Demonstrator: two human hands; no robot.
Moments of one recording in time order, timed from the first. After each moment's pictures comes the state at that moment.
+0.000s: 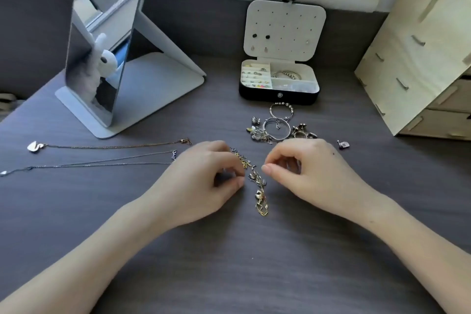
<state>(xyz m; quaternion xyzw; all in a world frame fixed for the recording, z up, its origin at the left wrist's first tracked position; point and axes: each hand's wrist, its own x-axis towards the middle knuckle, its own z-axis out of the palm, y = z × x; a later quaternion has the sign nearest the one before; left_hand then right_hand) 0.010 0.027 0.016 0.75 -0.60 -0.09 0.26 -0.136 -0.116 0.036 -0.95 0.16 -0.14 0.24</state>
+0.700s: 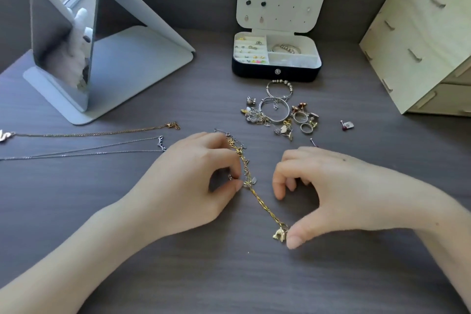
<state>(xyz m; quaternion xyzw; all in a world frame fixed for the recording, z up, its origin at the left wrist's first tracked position) 0.002 0.031 0.015 0.73 -0.64 -0.07 0.25 -0.164 -0.121 0.045 -0.96 0.11 0.14 0.23</state>
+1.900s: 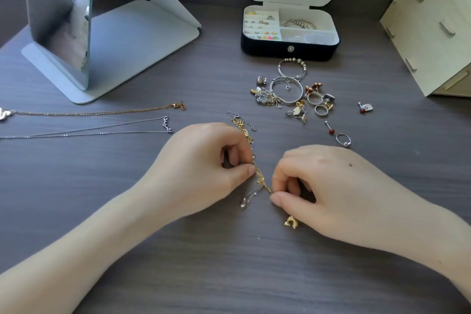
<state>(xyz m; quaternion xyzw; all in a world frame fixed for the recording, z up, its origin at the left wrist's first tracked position) -0.006 0.027 0.014 0.78 -0.53 -0.16 0.29 -0.157 -0.088 0.030 -0.97 0.12 0.03 0.19</state>
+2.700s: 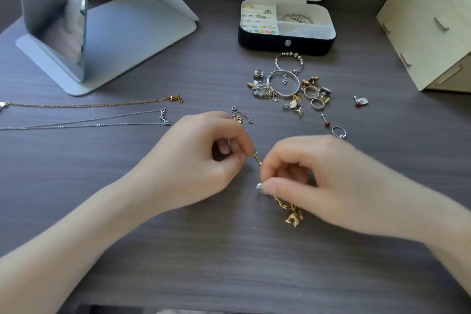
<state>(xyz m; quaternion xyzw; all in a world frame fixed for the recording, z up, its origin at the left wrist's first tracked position) -0.006 0.032 0.018 0.74 -0.55 -0.18 0.34 -0.158 -0.089 0.038 -0.94 0.08 0.00 0.32</state>
